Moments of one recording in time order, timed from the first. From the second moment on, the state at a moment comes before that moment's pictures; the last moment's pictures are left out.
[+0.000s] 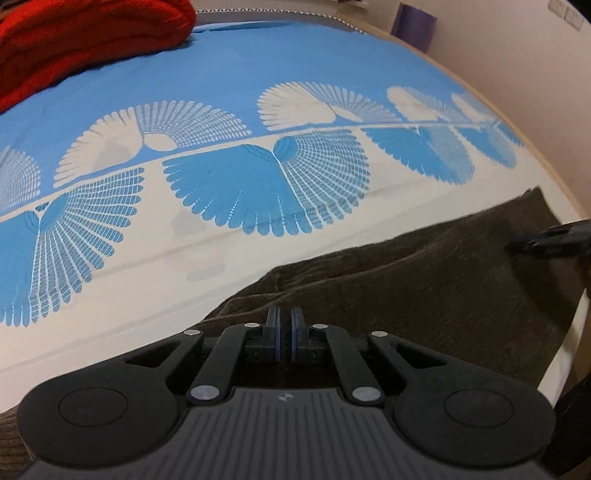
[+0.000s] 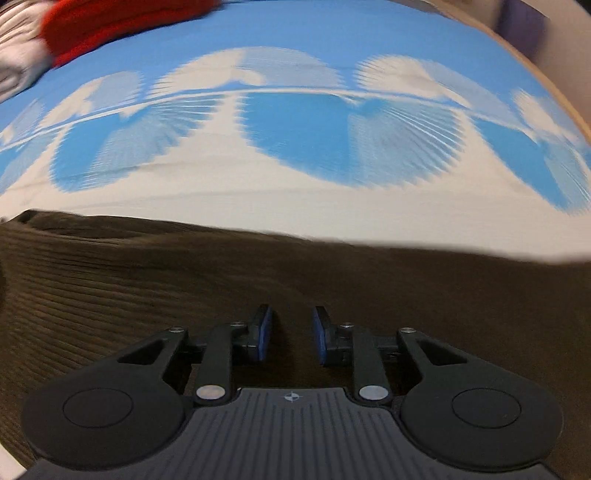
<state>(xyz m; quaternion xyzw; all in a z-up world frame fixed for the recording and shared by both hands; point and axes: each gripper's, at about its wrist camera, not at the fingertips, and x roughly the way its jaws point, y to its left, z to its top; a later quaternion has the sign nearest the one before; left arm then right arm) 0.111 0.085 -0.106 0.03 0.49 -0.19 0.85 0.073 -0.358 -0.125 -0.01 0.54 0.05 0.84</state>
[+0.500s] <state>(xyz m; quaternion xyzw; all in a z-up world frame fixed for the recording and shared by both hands) 0.027 0.111 -0.030 -0.04 0.50 -0.07 0.86 -0.024 -0.512 -0.099 0.19 0.50 -0.18 0.83</state>
